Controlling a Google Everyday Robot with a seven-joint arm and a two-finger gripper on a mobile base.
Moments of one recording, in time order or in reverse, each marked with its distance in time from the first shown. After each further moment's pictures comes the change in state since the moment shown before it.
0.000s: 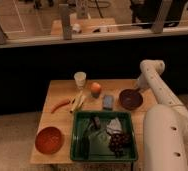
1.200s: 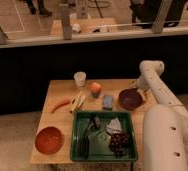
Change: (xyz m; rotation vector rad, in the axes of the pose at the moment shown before) arm -0.002 0.001 0.003 -0.008 -0.004 -0.003
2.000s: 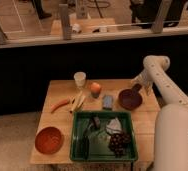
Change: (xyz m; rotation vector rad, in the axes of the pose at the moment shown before) arm -0.003 -0.014 -0.053 0.092 0.029 -0.042
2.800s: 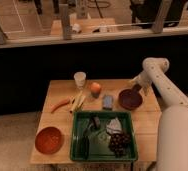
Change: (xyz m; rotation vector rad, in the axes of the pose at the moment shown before) arm -0.007 -0.007 0.009 0.038 0.007 -0.032
